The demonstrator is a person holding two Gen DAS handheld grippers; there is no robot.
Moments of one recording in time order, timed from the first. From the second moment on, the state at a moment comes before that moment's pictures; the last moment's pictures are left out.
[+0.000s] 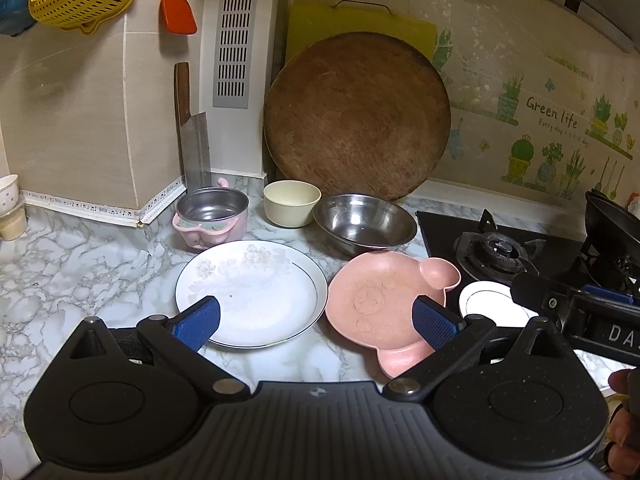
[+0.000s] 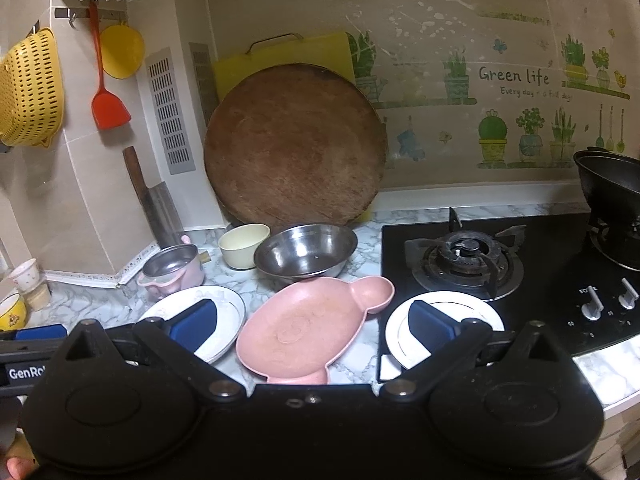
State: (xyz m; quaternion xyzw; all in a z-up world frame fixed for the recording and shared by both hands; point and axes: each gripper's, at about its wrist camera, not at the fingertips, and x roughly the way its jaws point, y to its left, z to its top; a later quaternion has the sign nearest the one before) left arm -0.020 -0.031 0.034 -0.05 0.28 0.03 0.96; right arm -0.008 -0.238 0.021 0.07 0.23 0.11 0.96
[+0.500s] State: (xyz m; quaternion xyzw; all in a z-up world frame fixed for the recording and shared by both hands) left arm -0.003 -0.016 0.022 -0.06 0.29 0.02 0.96; right arm 0.009 -0.226 0.010 0.08 0.26 0.13 0.95
